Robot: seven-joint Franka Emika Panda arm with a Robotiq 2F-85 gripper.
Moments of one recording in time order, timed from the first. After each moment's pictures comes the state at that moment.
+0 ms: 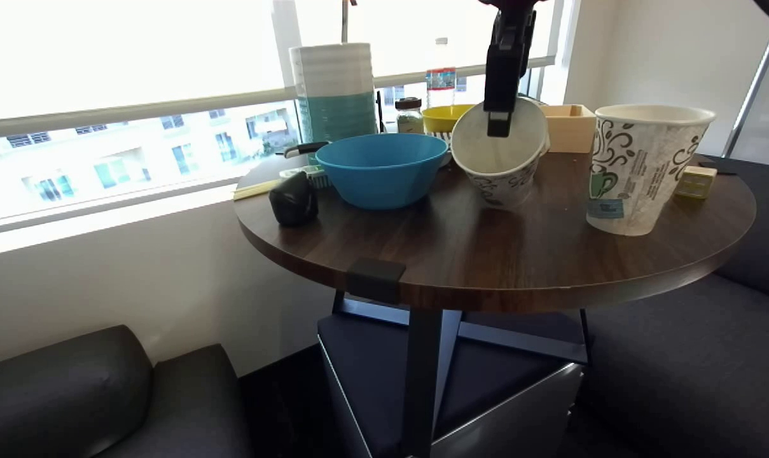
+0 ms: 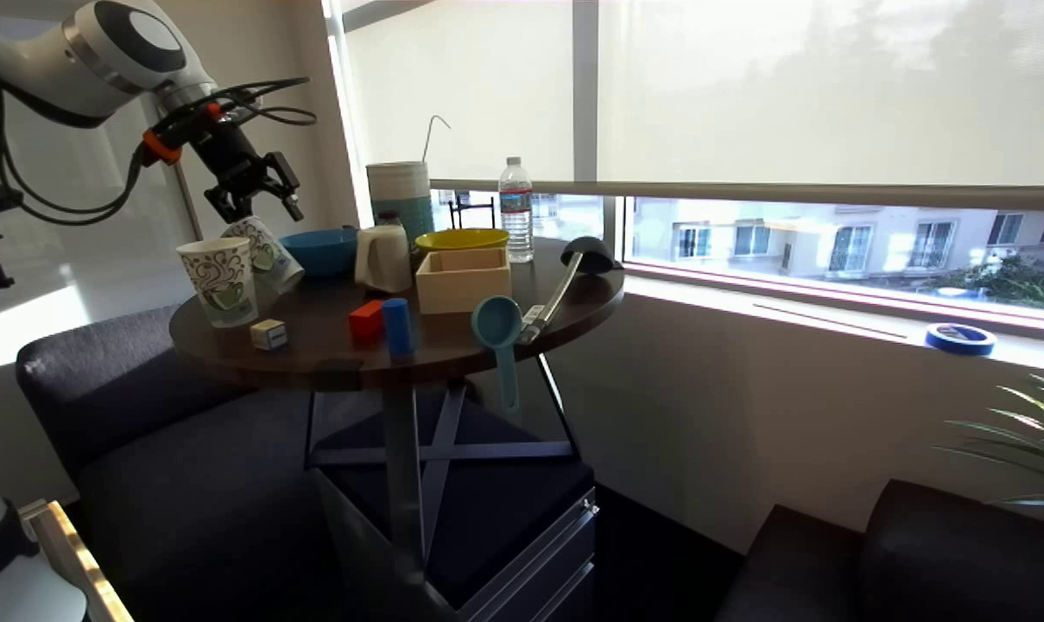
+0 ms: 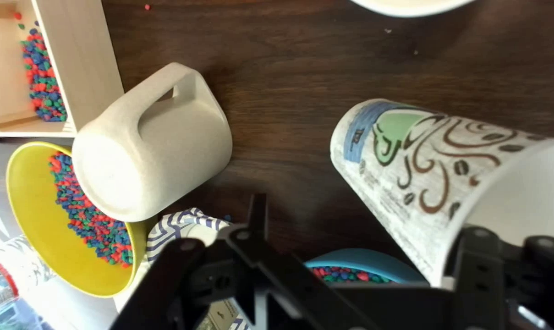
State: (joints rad) arm 0.20 -0.32 0.29 -2.31 -0.39 2.07 0.11
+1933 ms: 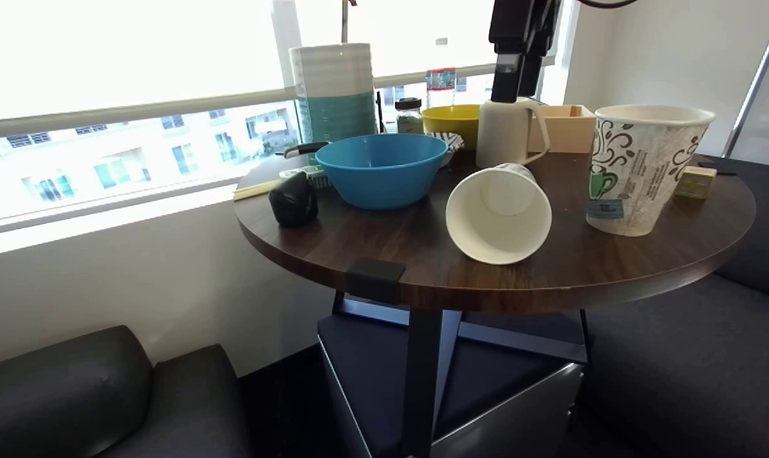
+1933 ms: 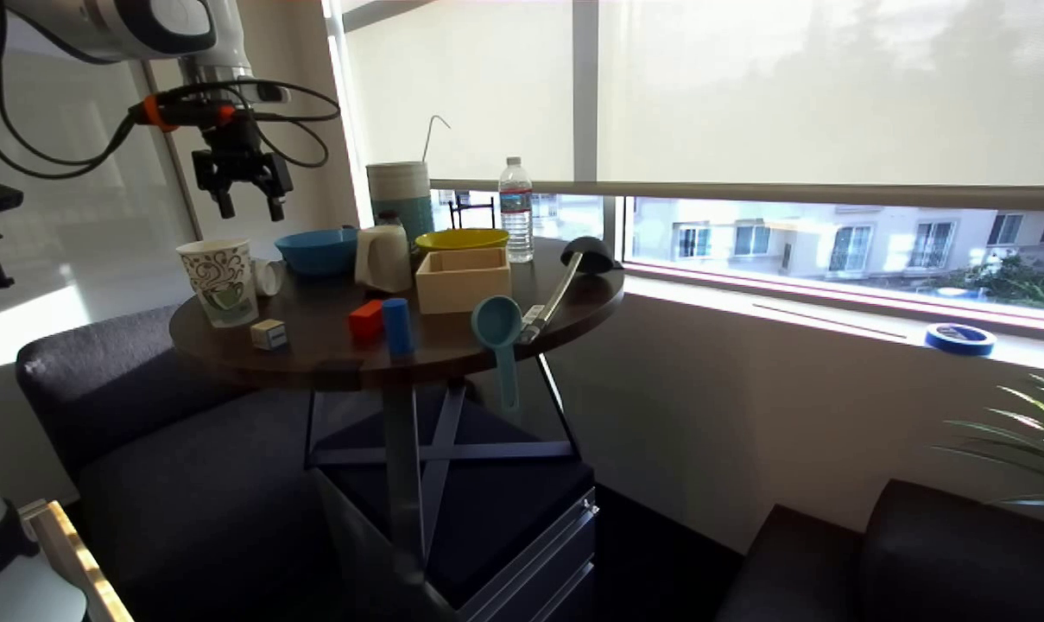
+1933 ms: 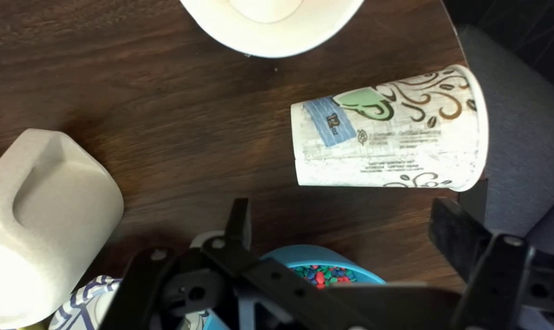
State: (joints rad) arm 0.21 -0.36 0.14 -2.26 0.09 1.97 -0.08
